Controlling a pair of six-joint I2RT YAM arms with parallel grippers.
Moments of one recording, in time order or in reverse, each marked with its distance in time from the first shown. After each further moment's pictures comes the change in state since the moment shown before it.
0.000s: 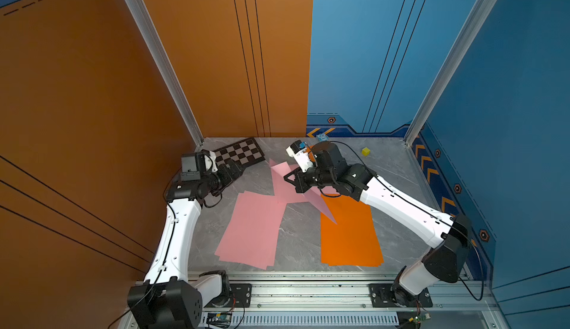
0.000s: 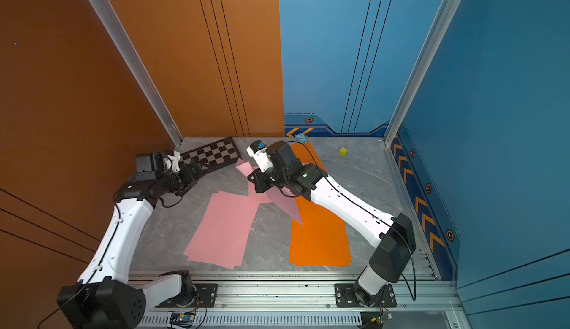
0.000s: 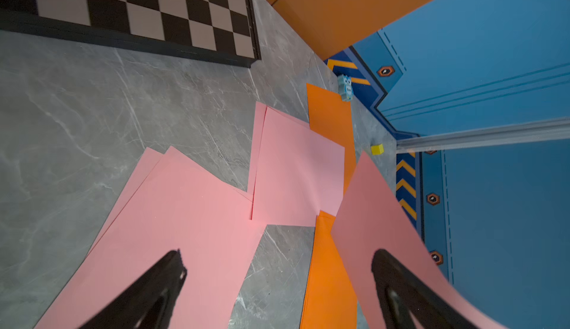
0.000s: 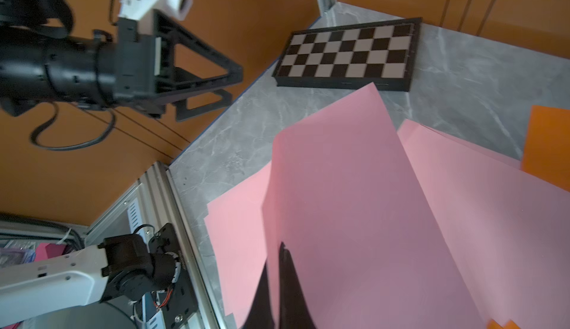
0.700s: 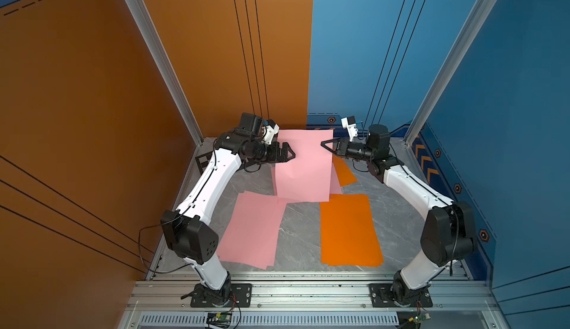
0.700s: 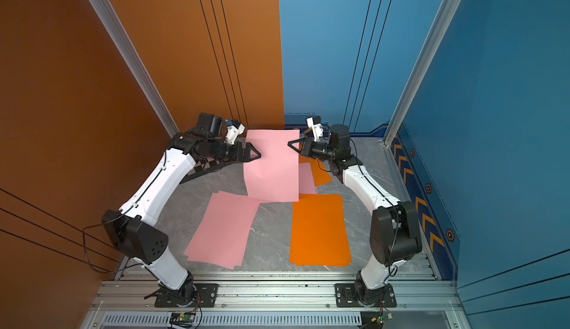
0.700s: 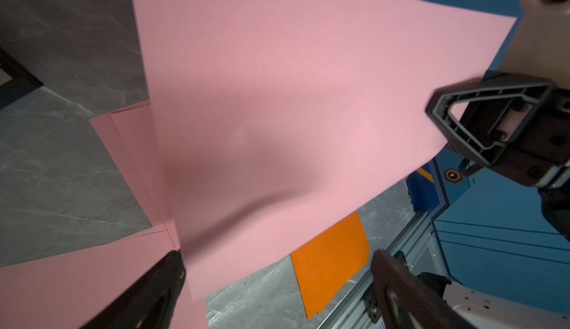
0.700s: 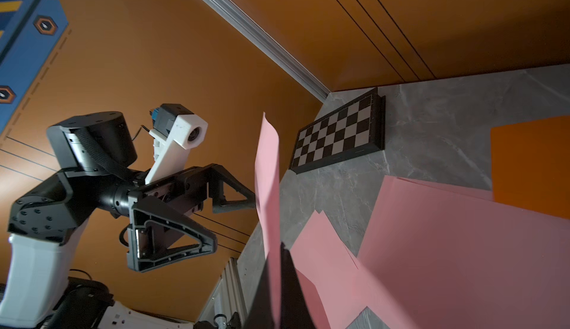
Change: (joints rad) left arm -0.483 0.500 0.665 -0.282 -0.013 0.317; right arm -0.582 0.026 -0.219 0.518 -0.528 0.359
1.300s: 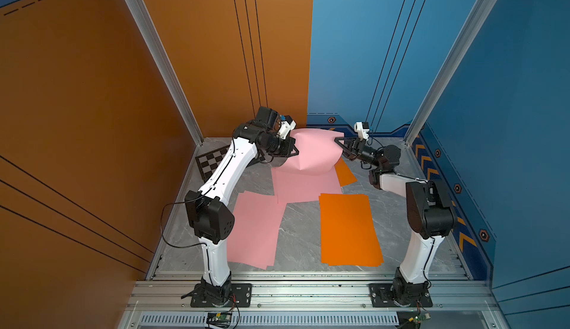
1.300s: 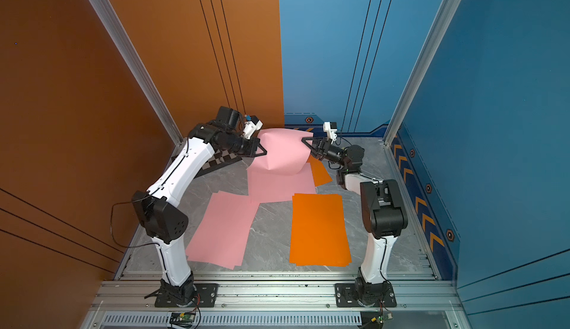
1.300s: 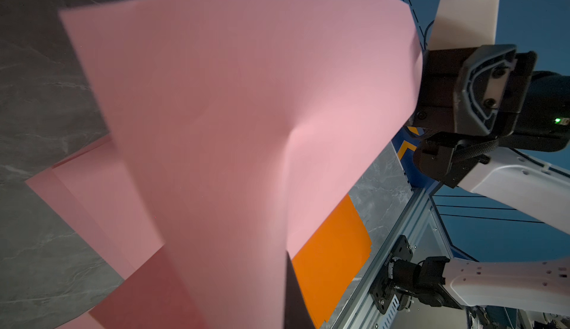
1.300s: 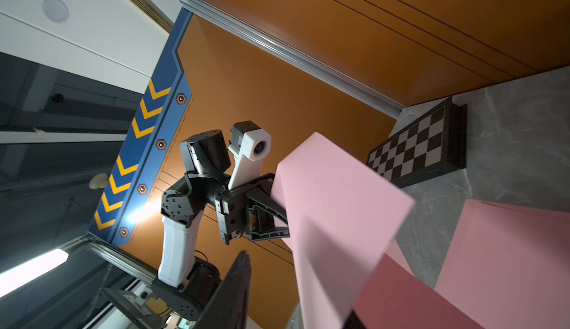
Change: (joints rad) left arm -0.082 0.306 0.317 -0.075 0.091 0.120; right arm -0.187 0.290 -0.221 1.283 -0.253 0.940
